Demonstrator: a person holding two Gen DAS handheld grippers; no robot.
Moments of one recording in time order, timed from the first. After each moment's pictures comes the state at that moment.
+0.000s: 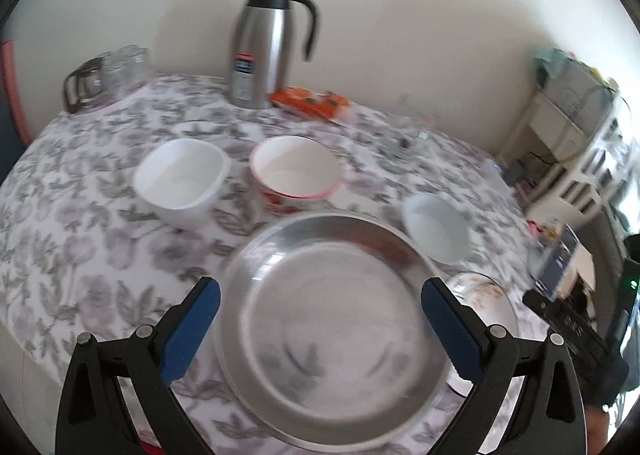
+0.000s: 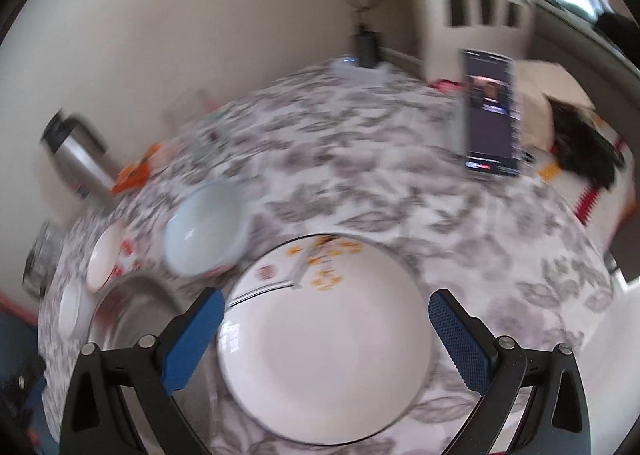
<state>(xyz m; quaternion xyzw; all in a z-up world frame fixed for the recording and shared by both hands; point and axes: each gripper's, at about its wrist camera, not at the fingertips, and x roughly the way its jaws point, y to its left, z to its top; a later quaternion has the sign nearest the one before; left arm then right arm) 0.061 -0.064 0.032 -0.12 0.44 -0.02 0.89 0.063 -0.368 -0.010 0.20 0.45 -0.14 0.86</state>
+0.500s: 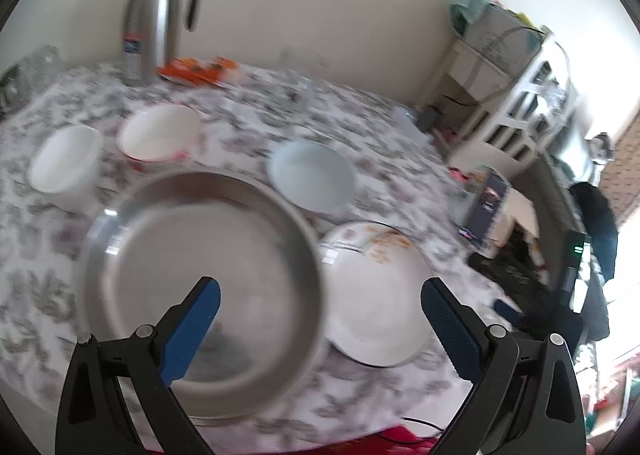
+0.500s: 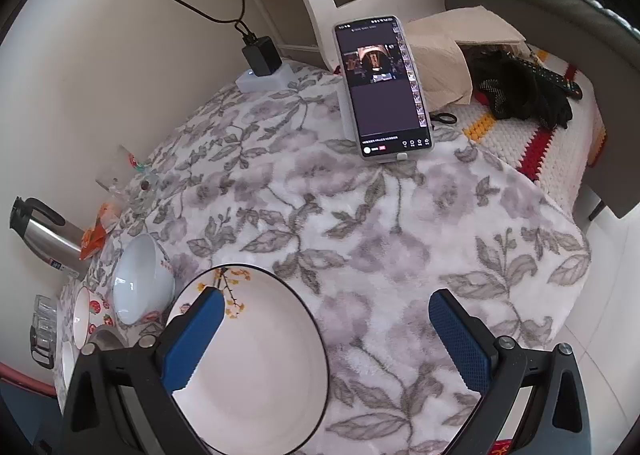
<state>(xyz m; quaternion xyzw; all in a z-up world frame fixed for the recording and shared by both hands) 0.050 -0.160 0.028 -0.13 0.48 -0.17 0.85 0.038 -0.450 -0.029 0.29 0.44 -0.20 0.83</state>
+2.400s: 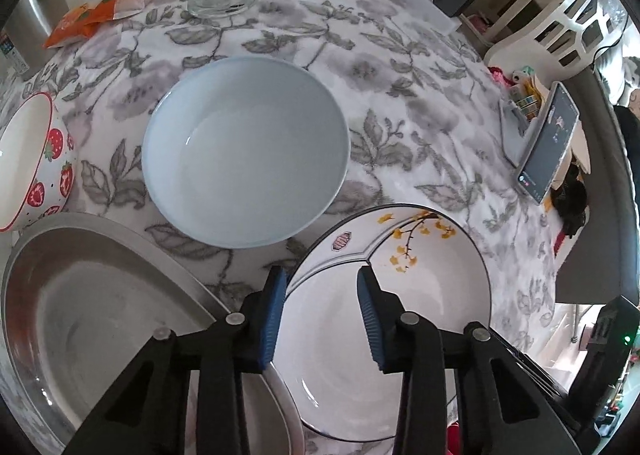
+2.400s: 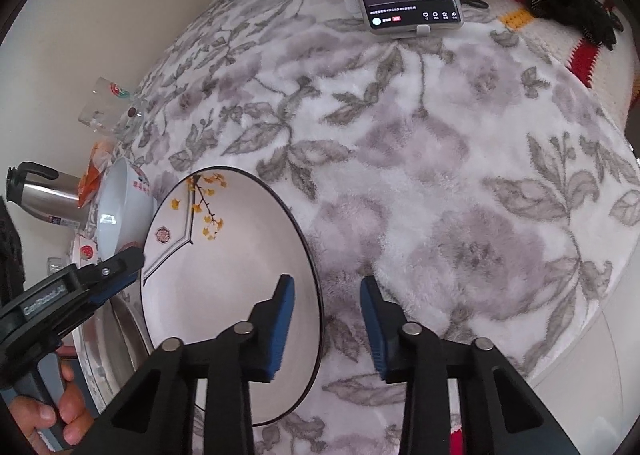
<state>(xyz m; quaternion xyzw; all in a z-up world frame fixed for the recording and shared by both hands) 0.182 -0.251 -0.063 -0.01 0.64 -0.17 0.75 0.044 -0.442 -0.091 0.34 0.56 -0.12 0.75</state>
